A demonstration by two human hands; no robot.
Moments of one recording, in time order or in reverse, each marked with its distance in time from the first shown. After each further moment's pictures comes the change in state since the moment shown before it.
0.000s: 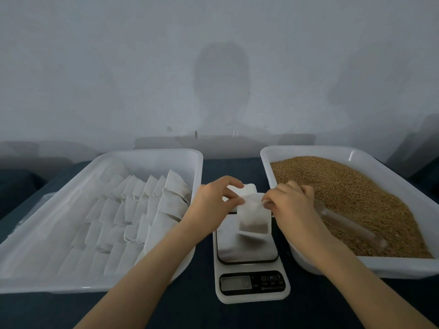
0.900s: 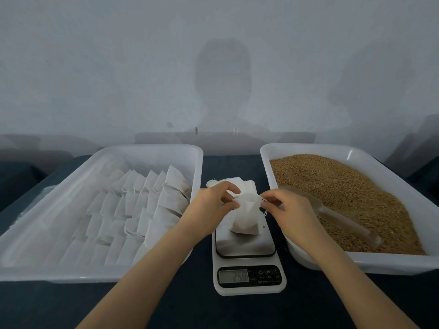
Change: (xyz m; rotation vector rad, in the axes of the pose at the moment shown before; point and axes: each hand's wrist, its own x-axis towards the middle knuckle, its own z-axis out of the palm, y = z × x) left_hand -0.009 -0.010 0.004 0.117 -0.078 -0.058; right_hand -0.008 0.014 0.017 0.541 -0.062 0.210
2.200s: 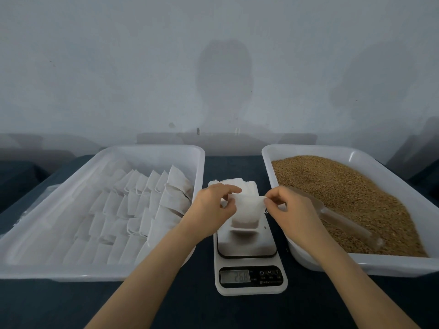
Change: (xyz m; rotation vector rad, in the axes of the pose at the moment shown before) left_hand -0.003 -0.003 -0.001 0.030 0.090 0.127; right_hand -0.004 -0.003 -0.004 0.056 0.016 -0.047
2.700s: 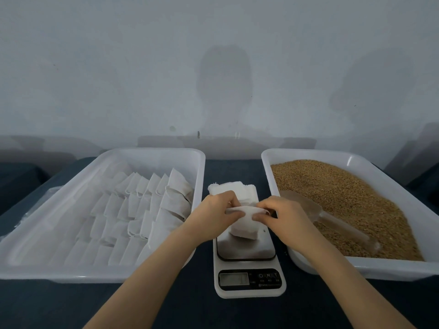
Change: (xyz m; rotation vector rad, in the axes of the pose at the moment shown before) left_hand 0.005 -0.002 0.005 0.037 -0.186 -0.080; right_hand 0.003 0.001 0.004 -0.050 -0.155 -0.097
